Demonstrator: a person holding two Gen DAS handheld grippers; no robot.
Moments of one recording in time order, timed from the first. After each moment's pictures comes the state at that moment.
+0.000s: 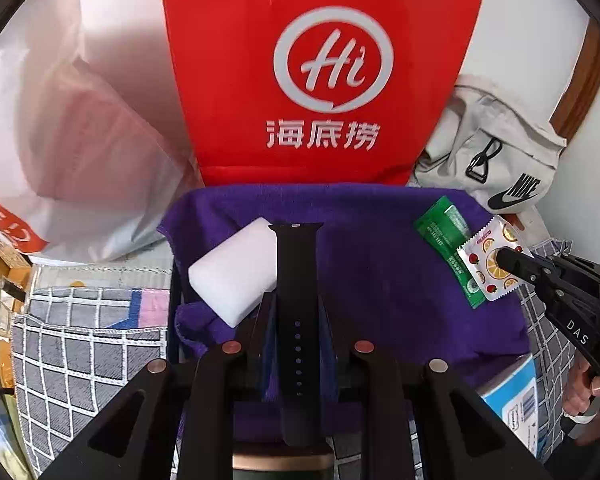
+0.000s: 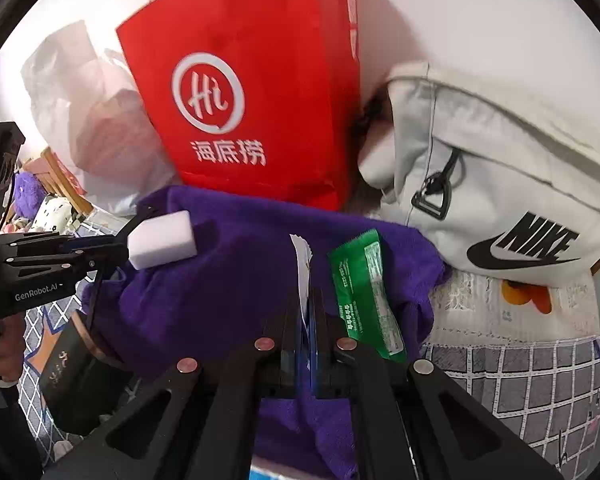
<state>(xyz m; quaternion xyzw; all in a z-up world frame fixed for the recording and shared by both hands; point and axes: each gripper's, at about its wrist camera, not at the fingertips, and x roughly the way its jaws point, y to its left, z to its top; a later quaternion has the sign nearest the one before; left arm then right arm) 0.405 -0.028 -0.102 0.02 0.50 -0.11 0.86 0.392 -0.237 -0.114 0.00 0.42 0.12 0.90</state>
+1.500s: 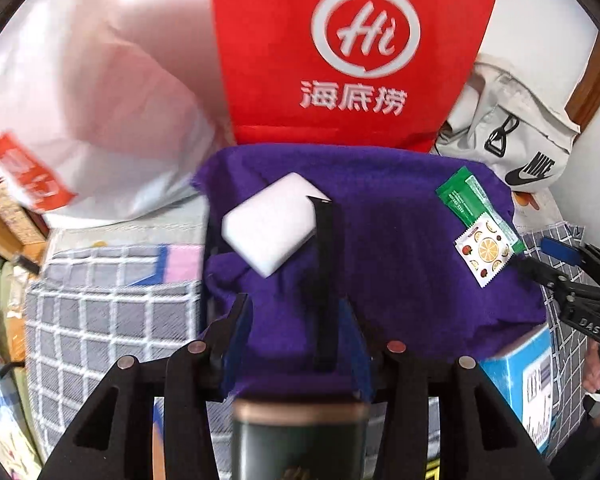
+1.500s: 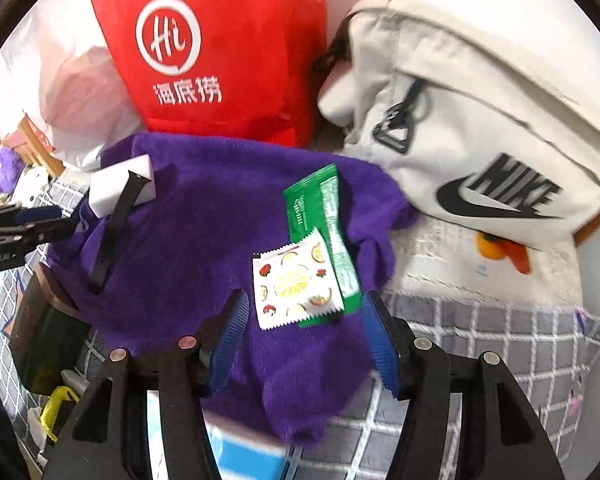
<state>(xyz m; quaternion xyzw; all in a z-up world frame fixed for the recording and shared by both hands) 0.373 -0.002 -0.105 0.03 0.52 -0.08 0.85 0.368 -0.261 -0.120 -0.03 0.47 0.08 0.88</state>
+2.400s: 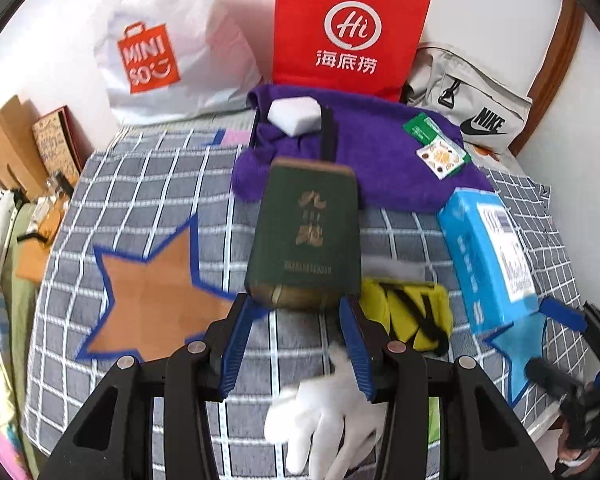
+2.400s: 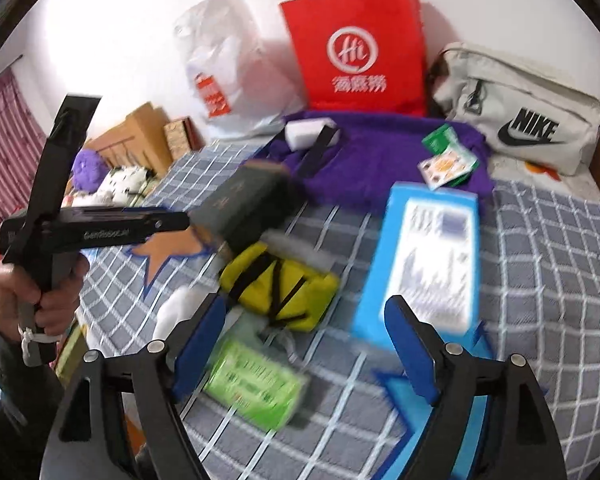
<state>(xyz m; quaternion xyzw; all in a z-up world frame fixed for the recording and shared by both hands) 0.183 0.045 -0.102 -0.01 0.50 -0.07 0.86 0.126 -0.169 -0.115 0.02 0.42 0.20 0.88</state>
